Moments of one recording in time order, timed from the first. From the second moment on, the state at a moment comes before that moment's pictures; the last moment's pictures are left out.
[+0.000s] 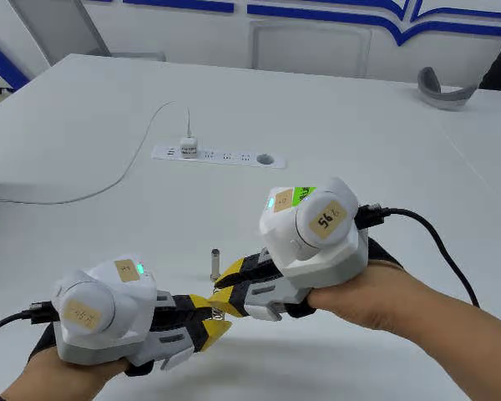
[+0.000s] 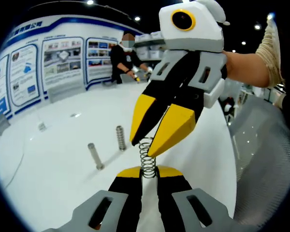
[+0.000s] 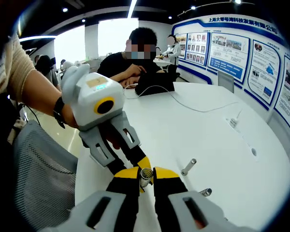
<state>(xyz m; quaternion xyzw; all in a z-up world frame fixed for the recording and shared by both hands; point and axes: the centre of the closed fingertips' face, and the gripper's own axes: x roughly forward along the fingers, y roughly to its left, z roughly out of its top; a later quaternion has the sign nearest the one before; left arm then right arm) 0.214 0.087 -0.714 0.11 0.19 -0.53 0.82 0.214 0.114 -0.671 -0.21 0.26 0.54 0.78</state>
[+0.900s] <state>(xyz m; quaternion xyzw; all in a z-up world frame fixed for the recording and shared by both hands) 0.223 0.088 -0.709 0.10 0.18 -0.52 0.83 0.220 0.115 -0.671 -0.19 0.24 0.53 0.79</state>
